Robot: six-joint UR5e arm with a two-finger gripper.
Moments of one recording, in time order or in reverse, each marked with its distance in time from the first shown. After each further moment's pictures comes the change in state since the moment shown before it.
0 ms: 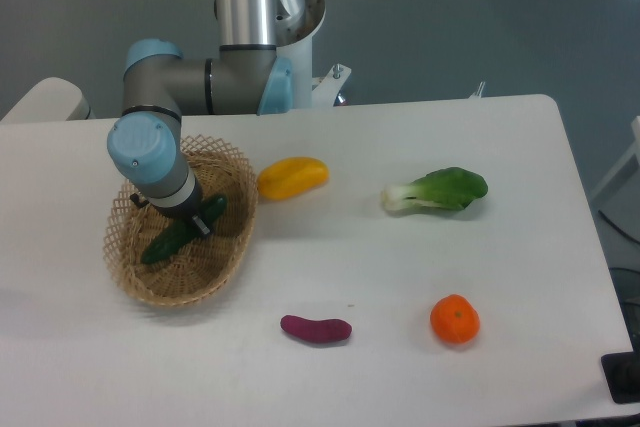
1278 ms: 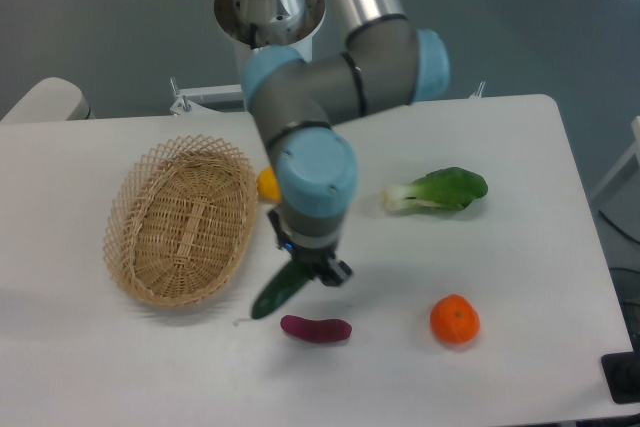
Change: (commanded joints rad) arm 0.357 -0.198 0.558 -0.288 -0.072 0.278
